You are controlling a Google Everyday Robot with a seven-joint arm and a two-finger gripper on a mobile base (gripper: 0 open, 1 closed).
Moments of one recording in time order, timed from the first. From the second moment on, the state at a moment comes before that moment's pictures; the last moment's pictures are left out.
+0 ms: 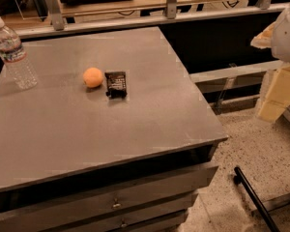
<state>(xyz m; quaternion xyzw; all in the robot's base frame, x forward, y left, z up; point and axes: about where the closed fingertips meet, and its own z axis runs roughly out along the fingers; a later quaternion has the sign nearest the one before) 0.438 -0.216 0.977 -0.60 0.78 -0.04 0.16</state>
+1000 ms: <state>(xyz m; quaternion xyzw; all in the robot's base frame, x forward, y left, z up) 0.440 -0.023 1.129 -0.71 0.62 0.05 0.33</state>
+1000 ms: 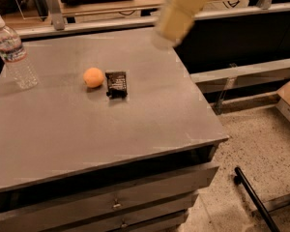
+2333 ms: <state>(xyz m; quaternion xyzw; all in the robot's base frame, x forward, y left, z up) 0.467 0.058 1.107 -0.72 0.58 0.11 0.36</state>
